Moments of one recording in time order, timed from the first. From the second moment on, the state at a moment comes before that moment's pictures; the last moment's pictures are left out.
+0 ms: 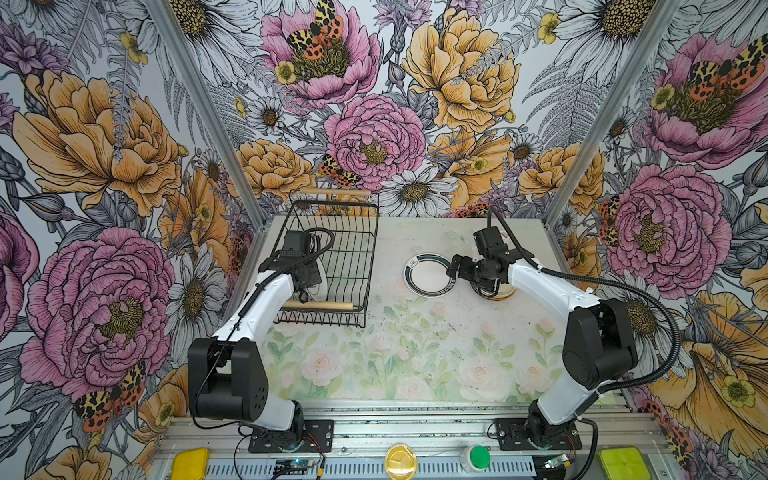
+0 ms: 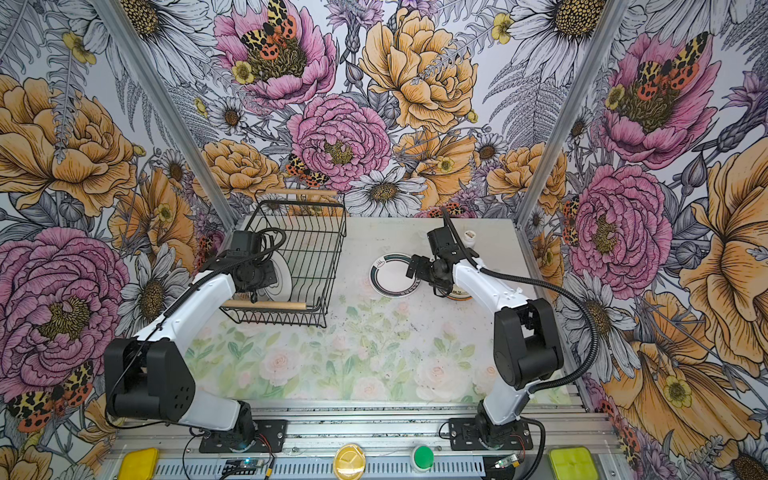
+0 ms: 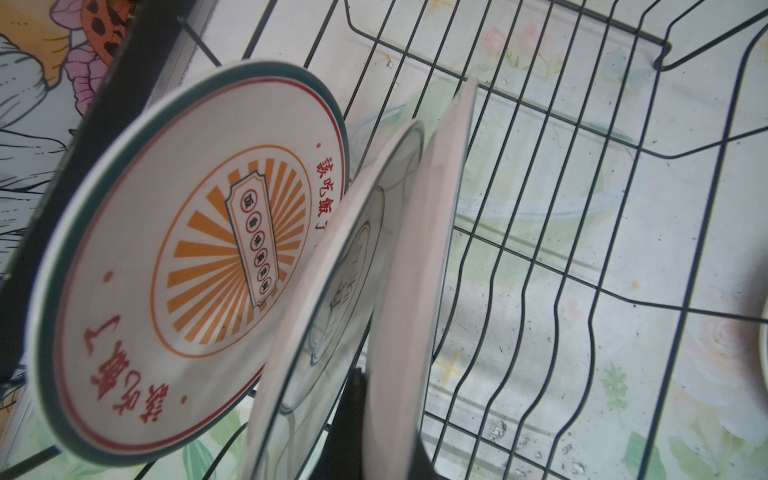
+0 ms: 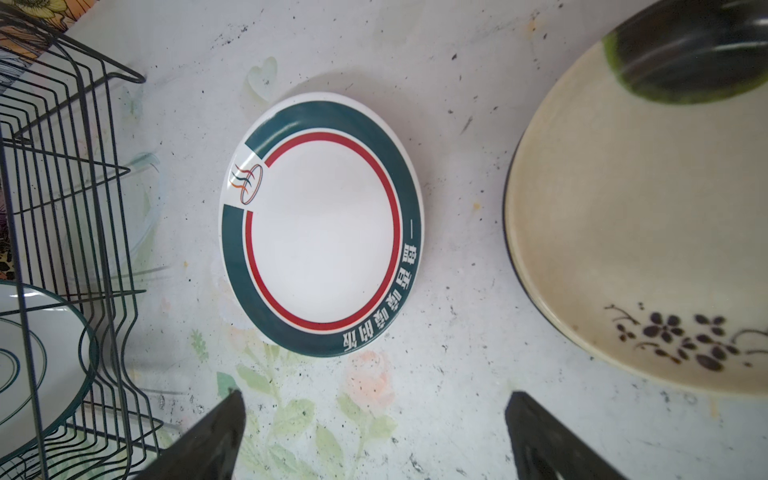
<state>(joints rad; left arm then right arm) -0.09 1.46 1.18 -0.71 -0.22 -0.35 0.28 1.68 1.29 -0.65 -0.17 0.58</state>
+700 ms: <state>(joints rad) -0.19 1.23 1.52 -0.96 -0.24 -0.36 0.26 1.64 1.29 -0.65 -0.16 0.55</state>
